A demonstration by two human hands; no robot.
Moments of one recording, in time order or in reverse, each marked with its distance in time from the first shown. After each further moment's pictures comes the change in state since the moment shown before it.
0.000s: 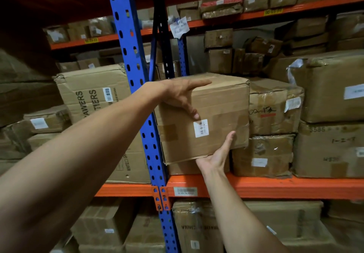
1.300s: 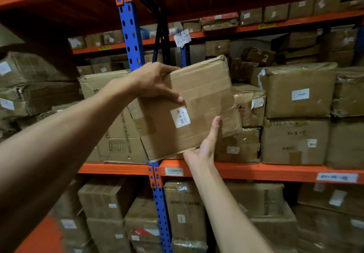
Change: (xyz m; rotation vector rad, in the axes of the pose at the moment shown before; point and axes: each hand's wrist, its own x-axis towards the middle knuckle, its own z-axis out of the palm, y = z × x) left_hand -0.170 0.132 -0.038 -0.087 0.381 -0.166; right_hand -0.190 -0.069 0.023 -0.282 -0.156 0.132
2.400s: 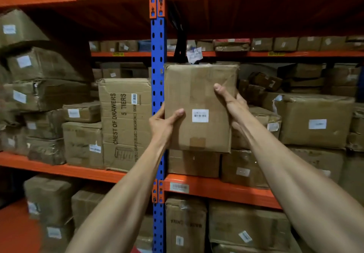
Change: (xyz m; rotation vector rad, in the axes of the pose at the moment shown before) left_hand -0.004 -0.087 0.138 -1.414 0.678 -0.278; right_hand 0.101 -0.094 0.087 -1.015 0.085 -0.419
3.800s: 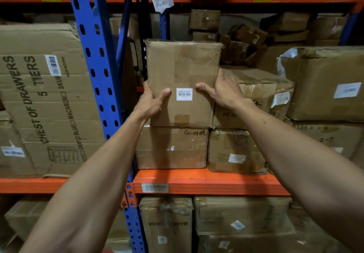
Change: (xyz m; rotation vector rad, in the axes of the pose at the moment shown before) left_hand 0.188 -0.196 0.051 0.620 -0.372 -0.168; right_hand 0.206 0.136 -0.026 -1.245 -0.085 -0.333
